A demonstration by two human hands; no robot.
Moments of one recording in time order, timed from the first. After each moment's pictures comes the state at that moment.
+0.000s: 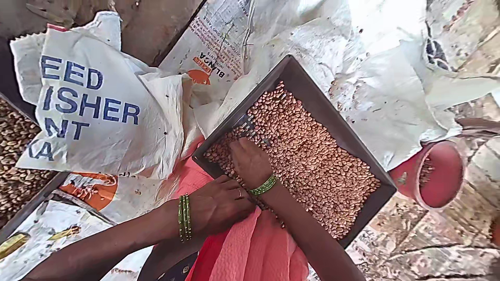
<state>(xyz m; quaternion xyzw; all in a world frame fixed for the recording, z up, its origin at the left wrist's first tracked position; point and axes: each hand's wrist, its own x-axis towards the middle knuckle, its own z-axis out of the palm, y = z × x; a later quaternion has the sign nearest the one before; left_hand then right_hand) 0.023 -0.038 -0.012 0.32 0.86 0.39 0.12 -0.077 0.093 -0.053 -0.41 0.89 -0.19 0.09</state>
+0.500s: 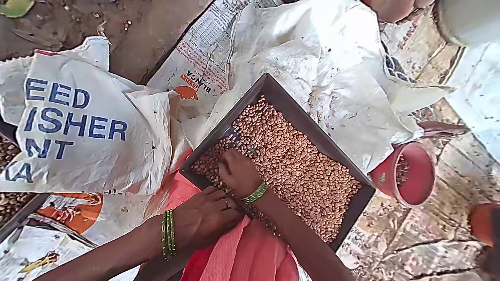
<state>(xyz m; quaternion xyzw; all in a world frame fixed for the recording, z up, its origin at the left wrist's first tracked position) 0.025 -0.038 -0.012 0.31 0.87 0.37 0.09 -0.086 0.098 -0.035 -0.31 0.88 -0.25 0.26</state>
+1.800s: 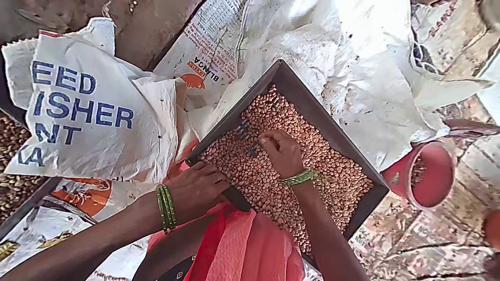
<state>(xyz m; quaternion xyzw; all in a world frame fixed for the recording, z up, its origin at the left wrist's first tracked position) 0.007 -0.067 -0.005 0.25 0.90 0.27 0.21 -0.135 0.157 -0.036 -0.20 0.90 -0.33 0.19</state>
